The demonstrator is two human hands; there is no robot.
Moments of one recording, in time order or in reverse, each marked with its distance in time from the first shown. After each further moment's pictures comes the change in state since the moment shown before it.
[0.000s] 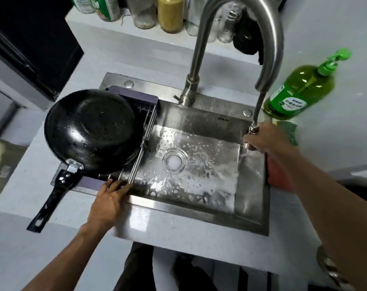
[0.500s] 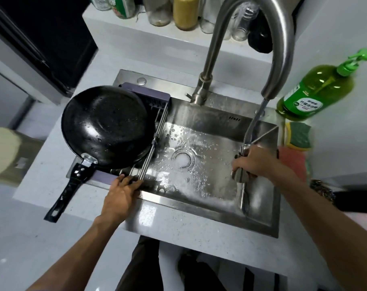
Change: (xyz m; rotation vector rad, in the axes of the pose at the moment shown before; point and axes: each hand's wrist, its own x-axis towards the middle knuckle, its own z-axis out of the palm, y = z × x) left_hand 0.007 -0.006 0.008 -0.019 0.025 -0.034; right_hand -0.061 -0.037 0.027 0.217 -0.358 -0.062
